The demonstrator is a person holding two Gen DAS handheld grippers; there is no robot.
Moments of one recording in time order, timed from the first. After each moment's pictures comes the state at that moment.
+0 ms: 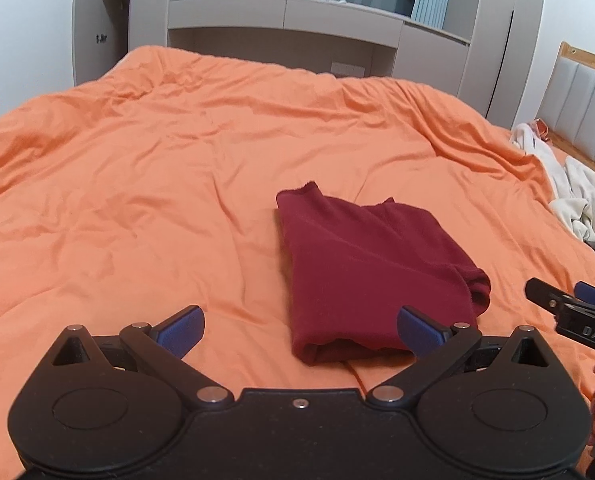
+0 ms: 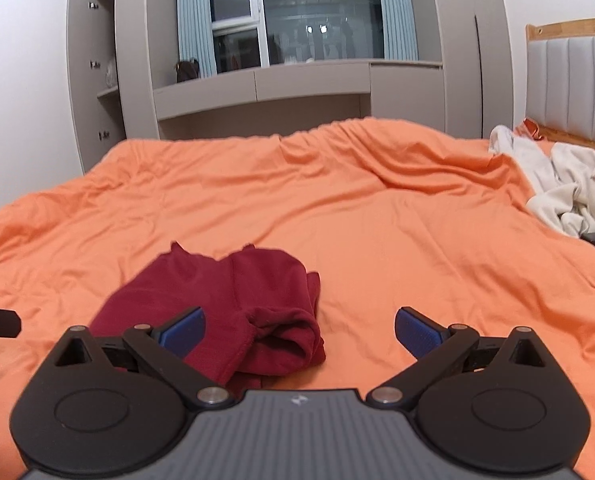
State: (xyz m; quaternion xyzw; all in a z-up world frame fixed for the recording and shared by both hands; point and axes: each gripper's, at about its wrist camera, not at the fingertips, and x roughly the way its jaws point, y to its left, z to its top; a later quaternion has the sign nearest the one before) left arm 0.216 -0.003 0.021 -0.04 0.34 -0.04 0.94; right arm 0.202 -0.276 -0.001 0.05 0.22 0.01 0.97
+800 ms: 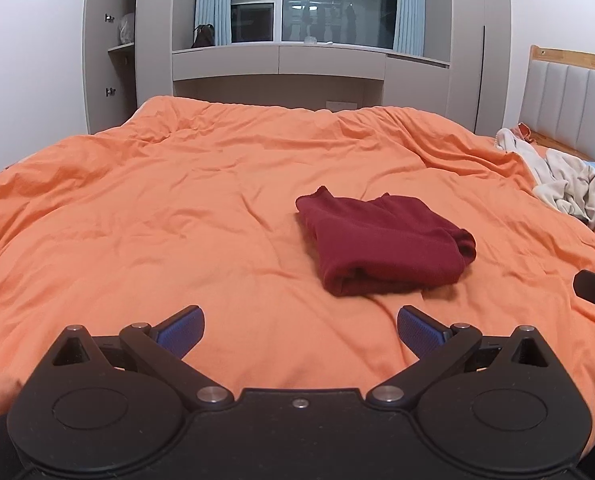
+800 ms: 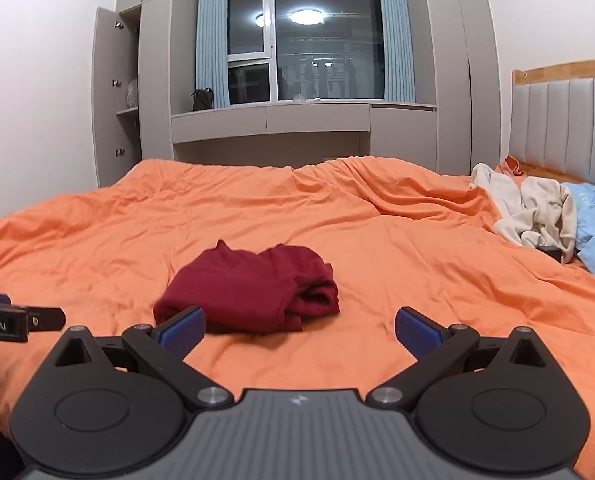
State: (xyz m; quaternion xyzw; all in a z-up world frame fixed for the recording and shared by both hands) left arm 0.080 0.026 0.007 0.01 0.27 -0.04 0.96; right arm 0.029 -0.223 0.014 0.02 0.18 0.00 0.98
